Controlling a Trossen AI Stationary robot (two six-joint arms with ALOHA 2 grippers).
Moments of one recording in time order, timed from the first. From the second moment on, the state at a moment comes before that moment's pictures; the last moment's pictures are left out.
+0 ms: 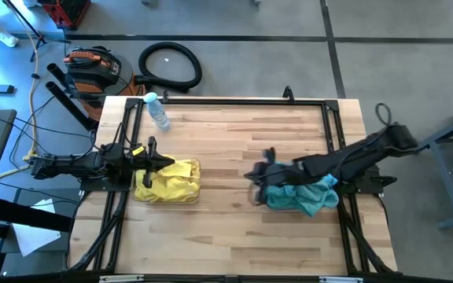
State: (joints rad) left arm 0.02 0.03 0.01 0.01 -0.03 -0.08; right arm 0.24 1.42 0.84 -0.05 0.36 0.23
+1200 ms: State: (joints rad) left arm 0.02 0.03 0.01 0.01 -0.03 -0.08; right arm 0.03 0.22 0.01 0.26 0.16 0.20
